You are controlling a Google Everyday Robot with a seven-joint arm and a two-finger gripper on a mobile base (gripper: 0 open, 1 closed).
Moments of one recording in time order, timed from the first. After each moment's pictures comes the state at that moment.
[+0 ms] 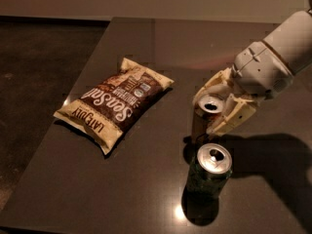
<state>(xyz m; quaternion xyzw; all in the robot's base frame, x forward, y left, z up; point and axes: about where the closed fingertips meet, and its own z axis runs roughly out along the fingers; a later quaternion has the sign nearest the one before) 0.427 -0.109 0.920 -0.74 0.57 0.26 0.25</state>
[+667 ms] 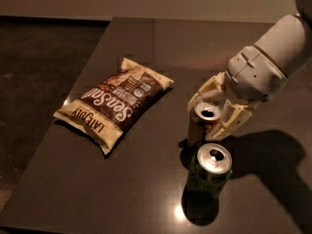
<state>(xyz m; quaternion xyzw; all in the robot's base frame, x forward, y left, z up) 0.416 -0.100 0.913 -0.78 0.51 0.26 0.24</state>
